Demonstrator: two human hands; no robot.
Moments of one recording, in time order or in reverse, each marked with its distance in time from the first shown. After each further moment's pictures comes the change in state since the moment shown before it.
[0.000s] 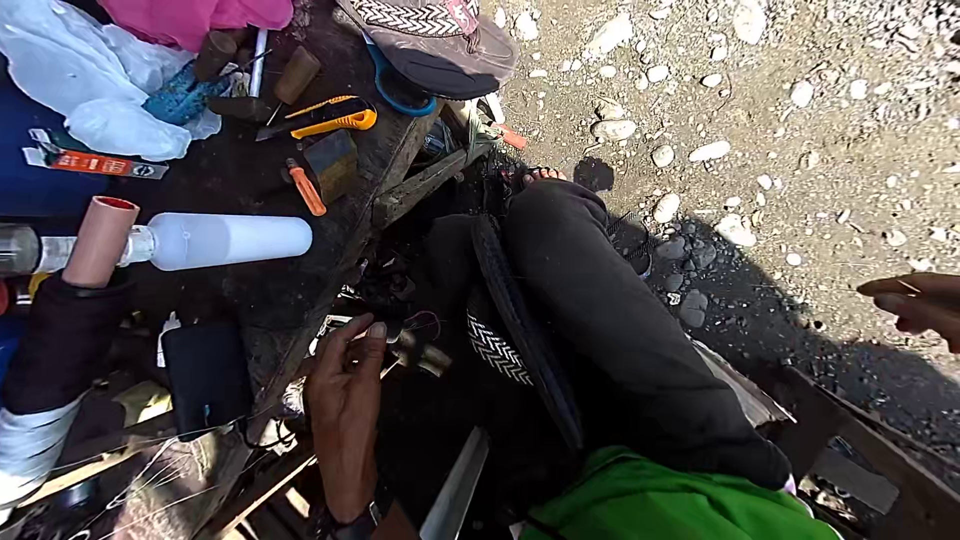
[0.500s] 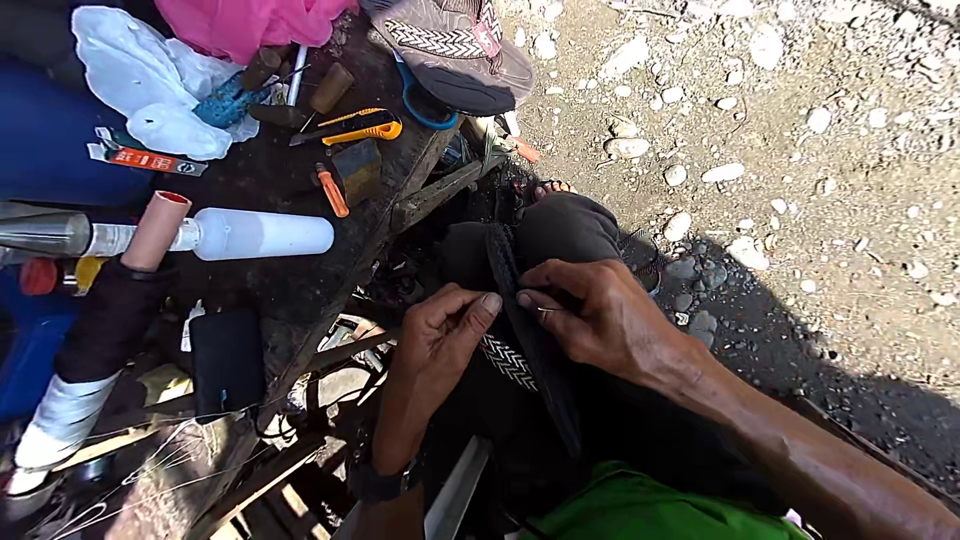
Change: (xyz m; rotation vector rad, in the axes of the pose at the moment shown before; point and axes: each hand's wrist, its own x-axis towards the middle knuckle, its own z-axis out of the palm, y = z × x) left_hand 0.018 0.068 0.059 -0.201 -0.470 0.238; right_hand 0.015 -0.288 0.127 0.341 0.056 -0.888
